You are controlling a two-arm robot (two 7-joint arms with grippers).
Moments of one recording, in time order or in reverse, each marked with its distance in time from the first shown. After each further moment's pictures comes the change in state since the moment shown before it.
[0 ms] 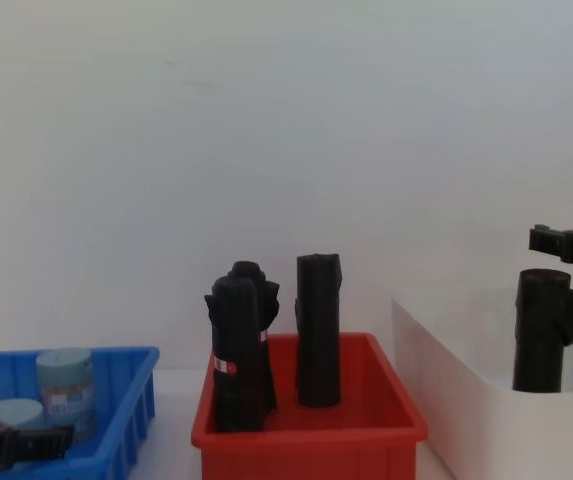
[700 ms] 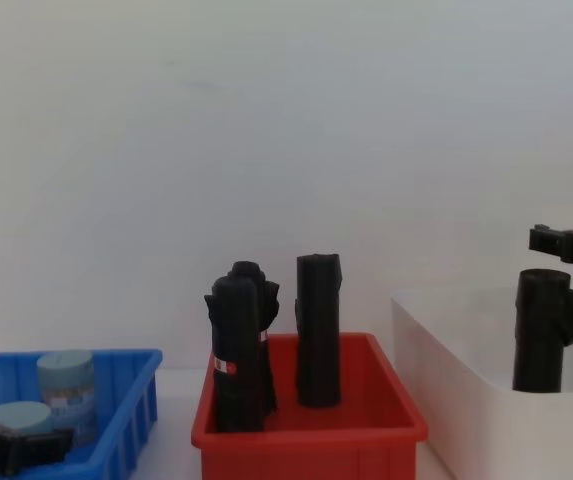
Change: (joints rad) left arm -0.014 -0.016 0.006 0.020 0.032 0.009 -0.008; right arm 0.000 0.000 0.000 0.000 0.000 0.000 0.000
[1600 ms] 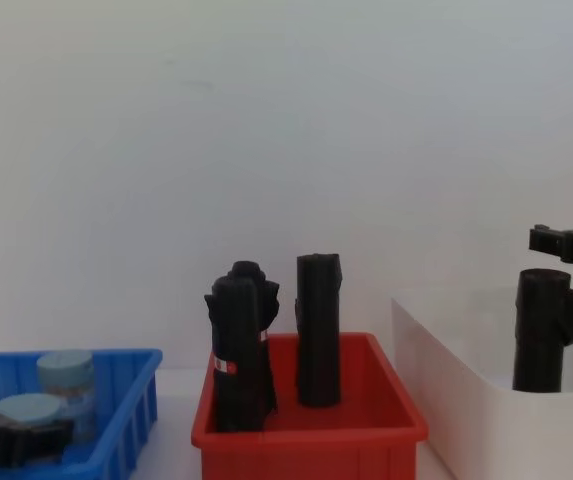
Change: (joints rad) left arm -0.003 -0.003 0.001 -0.005 0.013 -0.003 -0.003; right arm 0.000 0.000 0.000 0.000 0.000 0.000 0.000
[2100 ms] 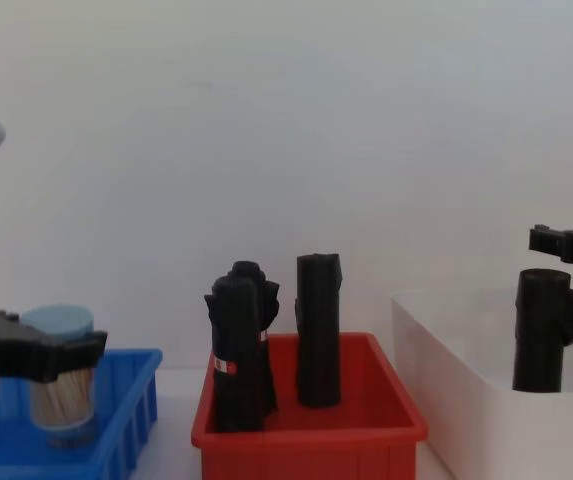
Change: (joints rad) left arm -0.002 0.003 -0.001 -0.123 0.074 -0.032 0.019; right arm 0.000 0.000 0.000 0.000 0.000 0.000 0.000
